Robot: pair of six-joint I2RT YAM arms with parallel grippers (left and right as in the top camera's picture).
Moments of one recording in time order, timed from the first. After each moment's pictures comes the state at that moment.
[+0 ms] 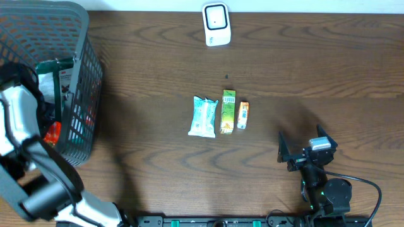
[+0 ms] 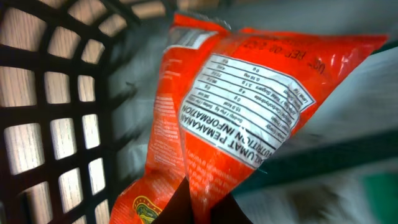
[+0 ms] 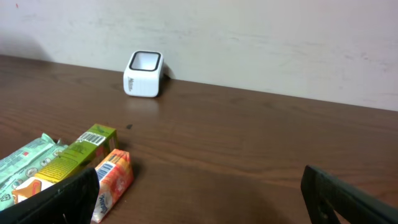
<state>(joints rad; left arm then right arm) 0.57 1.79 1.40 -1.01 -0.35 -0.83 0.08 0.01 0.01 -0.06 -0.10 -0.05</state>
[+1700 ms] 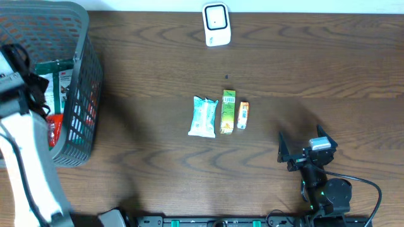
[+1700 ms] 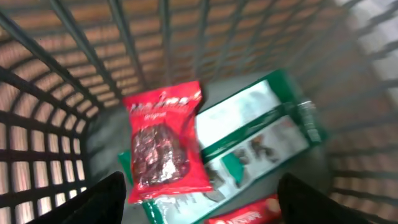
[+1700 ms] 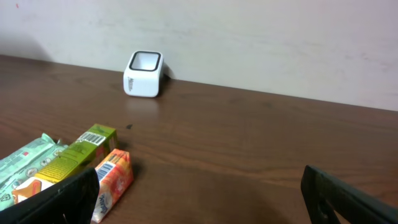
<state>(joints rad) 0.47 1.46 1.39 -0.89 -0.37 -0.70 0.08 0.01 0.01 -0.06 -0.10 -0.05</state>
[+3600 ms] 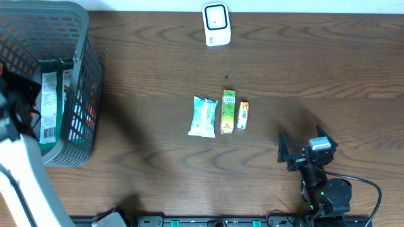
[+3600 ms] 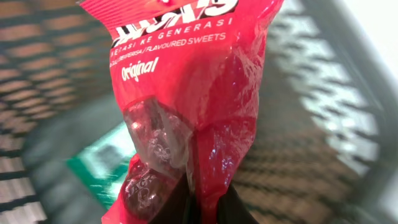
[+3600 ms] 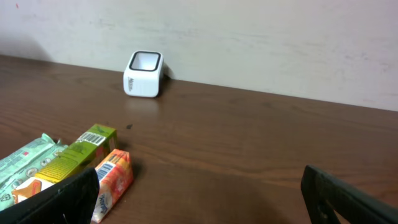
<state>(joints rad) 0.54 1.27 1.40 -0.85 -0.01 -0.55 0.08 0.01 0.01 -0.06 -0.10 -0.05</state>
